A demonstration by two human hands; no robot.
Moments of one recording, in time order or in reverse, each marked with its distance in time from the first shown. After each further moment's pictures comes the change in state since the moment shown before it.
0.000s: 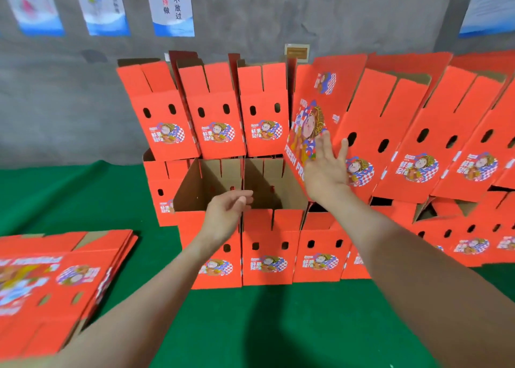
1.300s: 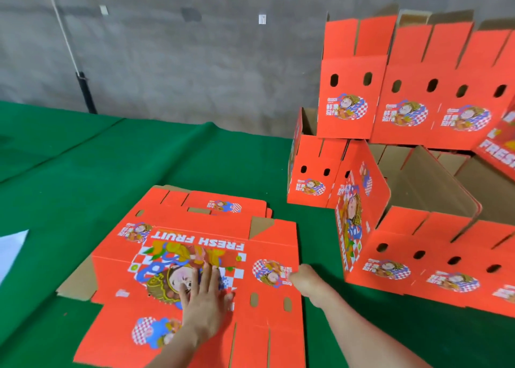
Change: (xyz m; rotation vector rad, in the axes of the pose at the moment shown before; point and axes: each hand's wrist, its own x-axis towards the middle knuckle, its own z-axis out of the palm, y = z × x) left_hand -0.184 -0.318 -0.308 0.968 -0.059 -0.604; right_hand -0.119 -0.451 0.048 1.173 -0.876 0.083
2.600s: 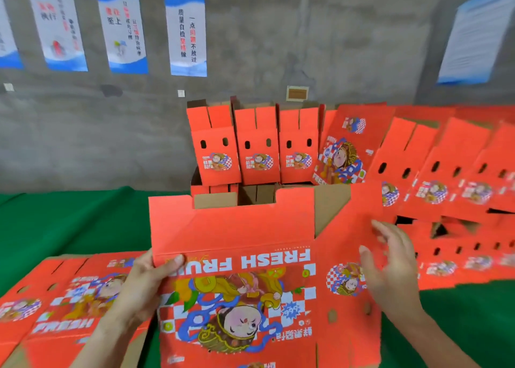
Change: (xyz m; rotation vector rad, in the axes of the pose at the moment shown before) left_hand -0.096 0.194 -0.173 -1.613 -0.167 0.359; right_hand -0.249 0.151 -0.288 0.046 1.221 -0.737
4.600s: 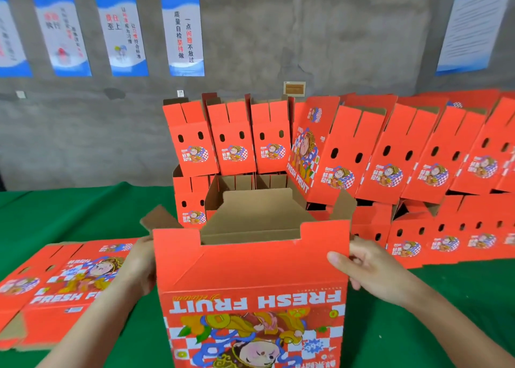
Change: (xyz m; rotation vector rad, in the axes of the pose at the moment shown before) left_hand -0.063 0.008 0.116 0.241 0.275 -0.156; right_hand 0.005 0.027 -0.123 0.307 -0.860 0.059
